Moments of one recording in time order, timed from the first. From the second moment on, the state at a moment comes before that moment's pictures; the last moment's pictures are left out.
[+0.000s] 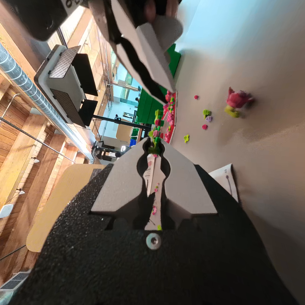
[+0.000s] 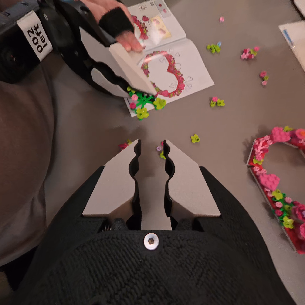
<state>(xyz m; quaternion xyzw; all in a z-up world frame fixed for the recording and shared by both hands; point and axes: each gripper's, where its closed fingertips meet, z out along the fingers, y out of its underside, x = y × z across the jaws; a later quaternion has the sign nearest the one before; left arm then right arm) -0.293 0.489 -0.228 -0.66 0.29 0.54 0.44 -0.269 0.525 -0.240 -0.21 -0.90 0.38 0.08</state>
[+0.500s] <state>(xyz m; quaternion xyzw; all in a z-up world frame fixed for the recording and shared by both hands) -0.296 0.490 -0.234 -0.67 0.29 0.53 0.44 -0.227 0.509 -0.285 -0.26 -0.87 0.40 0.09</state>
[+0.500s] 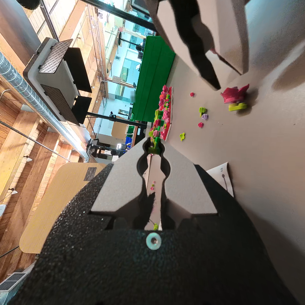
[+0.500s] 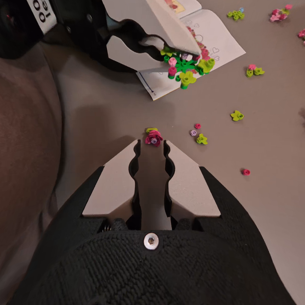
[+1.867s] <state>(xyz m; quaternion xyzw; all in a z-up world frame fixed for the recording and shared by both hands) -0.296 0.491 -0.240 -0.68 0.30 0.52 0.43 -0.241 0.492 -0.299 -0.27 -0.88 0.35 0.20</state>
